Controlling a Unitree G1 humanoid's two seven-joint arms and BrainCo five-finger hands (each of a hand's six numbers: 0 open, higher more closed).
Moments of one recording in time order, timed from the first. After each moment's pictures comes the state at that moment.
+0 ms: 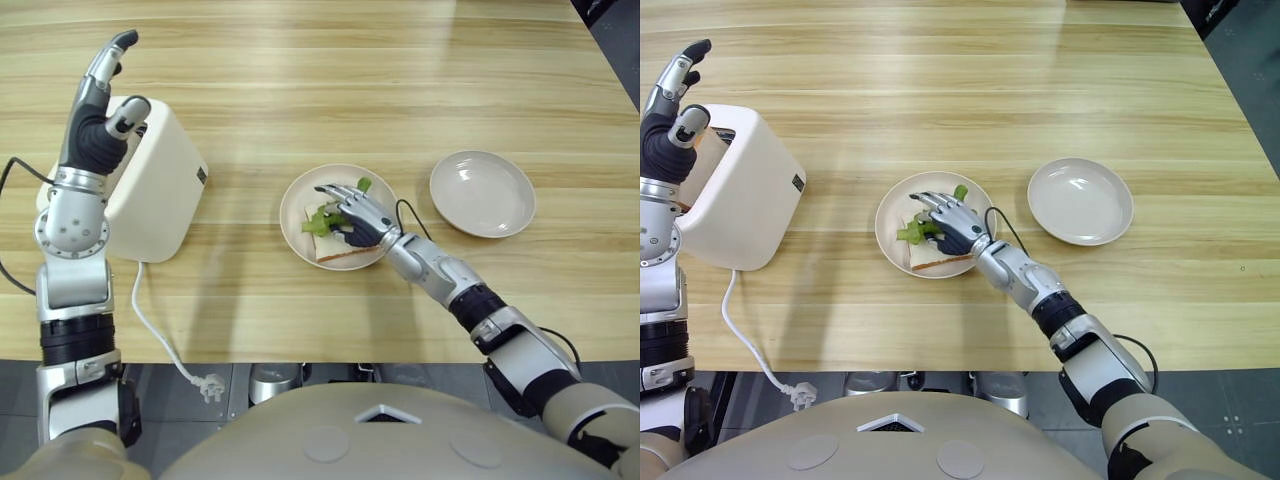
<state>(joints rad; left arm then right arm) -0.13 0.60 0.28 -0.03 0.15 -0.29 -0.15 -0.38 -0.30 0.60 0.55 -0.80 -0.44 -0.24</state>
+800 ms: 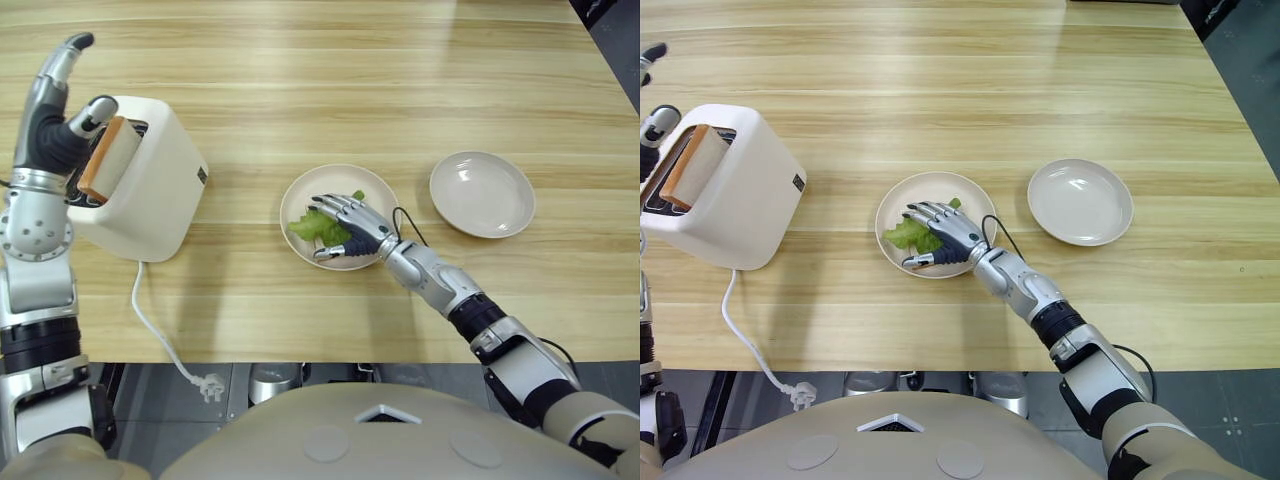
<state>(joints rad) -0.08 0.73 0.37 0.03 0.22 -0.30 -0.10 -0.35 -0.30 0.59 0.53 -0.80 -0.41 -0.19</state>
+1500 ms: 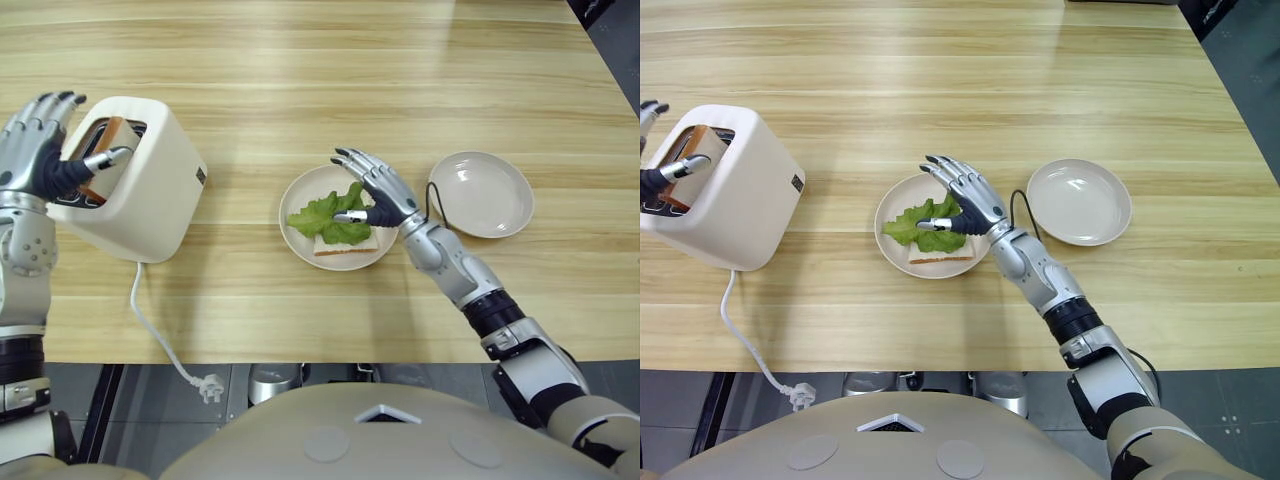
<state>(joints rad) 0.03 0.85 0.28 0.13 0.62 -0.19 0.01 -0.32 -0.34 0.42 0.37 -0.73 -0.41 -0.25</state>
